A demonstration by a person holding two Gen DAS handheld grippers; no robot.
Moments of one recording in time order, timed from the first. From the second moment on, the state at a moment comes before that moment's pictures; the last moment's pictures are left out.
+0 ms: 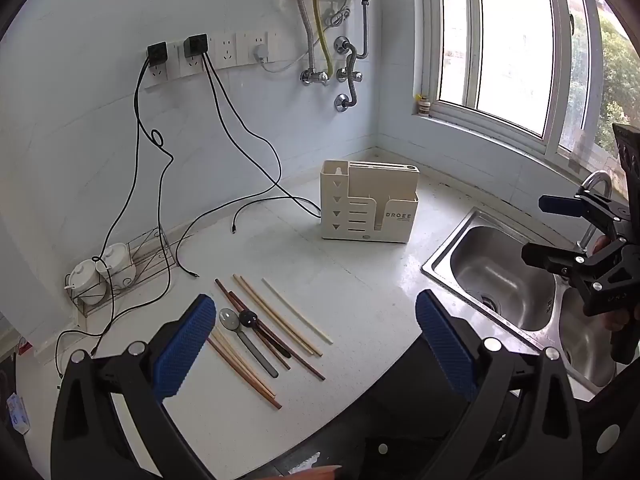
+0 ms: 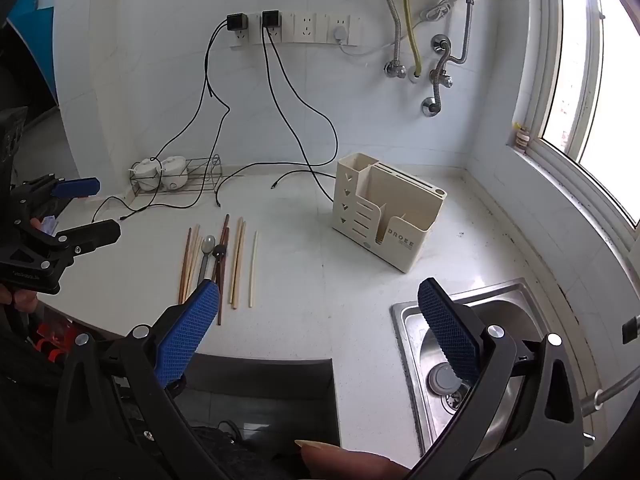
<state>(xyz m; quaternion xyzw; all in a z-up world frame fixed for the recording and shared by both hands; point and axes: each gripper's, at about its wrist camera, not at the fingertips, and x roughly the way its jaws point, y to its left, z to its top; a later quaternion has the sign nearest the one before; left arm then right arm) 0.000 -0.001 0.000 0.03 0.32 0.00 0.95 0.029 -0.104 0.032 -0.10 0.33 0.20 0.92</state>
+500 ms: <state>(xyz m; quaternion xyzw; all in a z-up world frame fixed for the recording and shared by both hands) 0.005 -0.005 0.000 0.02 0.33 -0.01 0.94 0.035 -0.103 0.032 -0.10 0.33 0.19 0.92</state>
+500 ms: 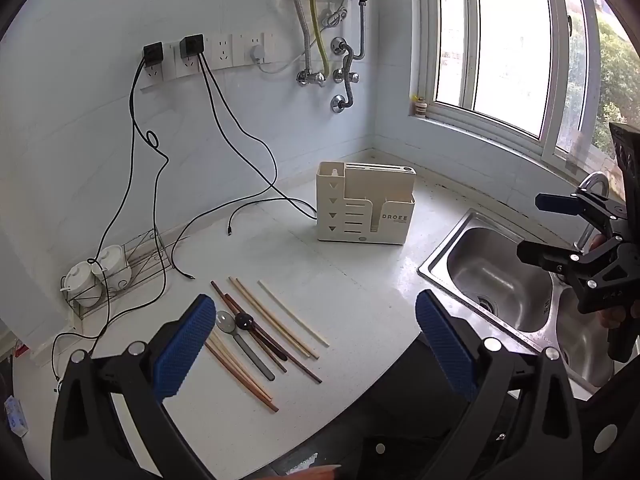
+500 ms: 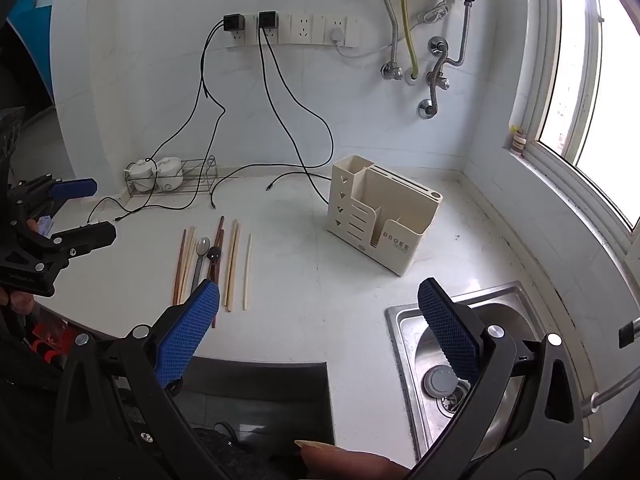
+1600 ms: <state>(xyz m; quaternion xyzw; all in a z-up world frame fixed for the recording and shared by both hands) 0.021 -0.004 0.002 0.01 0.33 -0.02 0.94 0.043 -0.100 0.036 -0.10 0.33 0.20 0.92</state>
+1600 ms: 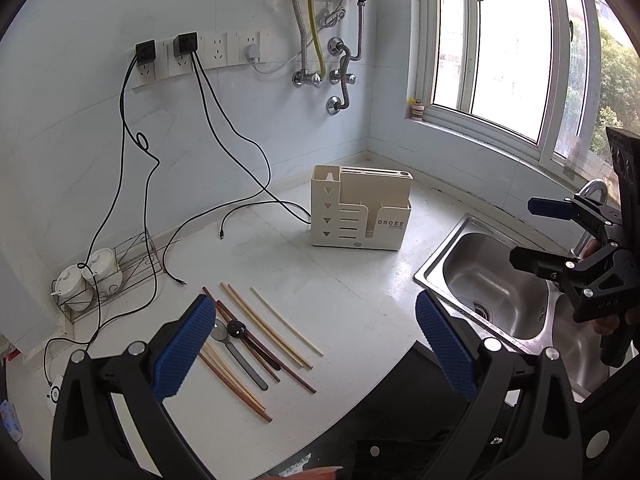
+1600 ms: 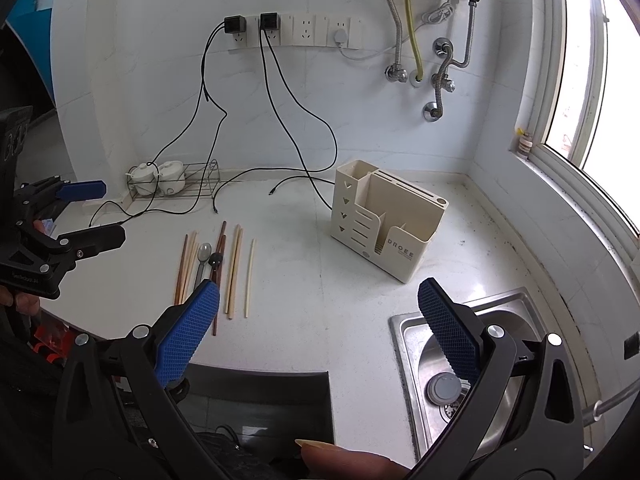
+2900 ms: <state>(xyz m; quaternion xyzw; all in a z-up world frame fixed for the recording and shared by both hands) -0.005 0.030 0.007 0.01 0.31 -0.06 0.95 0.023 -0.053 0.048 -0.11 0.32 0.19 0.92</state>
